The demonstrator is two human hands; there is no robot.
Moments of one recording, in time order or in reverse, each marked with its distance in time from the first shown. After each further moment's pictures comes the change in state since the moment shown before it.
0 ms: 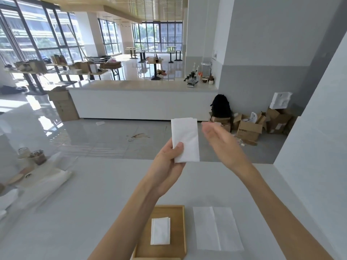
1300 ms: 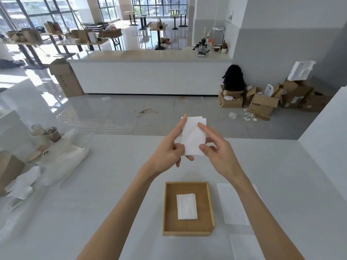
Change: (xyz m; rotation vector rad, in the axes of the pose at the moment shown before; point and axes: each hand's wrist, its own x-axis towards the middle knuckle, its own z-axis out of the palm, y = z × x) left_hand -0.020 0.031 -0.145 0.925 0.001 0.003; right_hand -0.001 0.058 0.161 0.239 -0.020 -0.019
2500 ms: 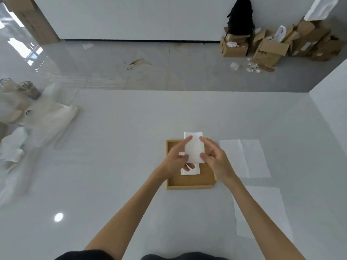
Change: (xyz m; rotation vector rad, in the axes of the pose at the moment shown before) left_hand -0.048 -0.173 0.052 -0.106 -0.102 -0.517; right_hand -0.086 0.144 0.050 0.006 -0.012 0.493
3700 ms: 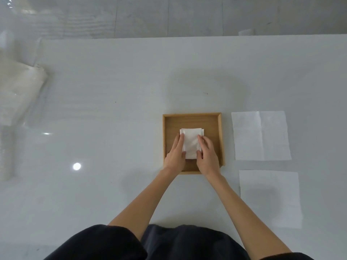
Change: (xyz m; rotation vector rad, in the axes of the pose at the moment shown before) left_hand 0.086 -0.167 0.041 0.554 0.054 -0.275; right_hand 0.052 0.177 0.057 -0.567 -0.013 0.138
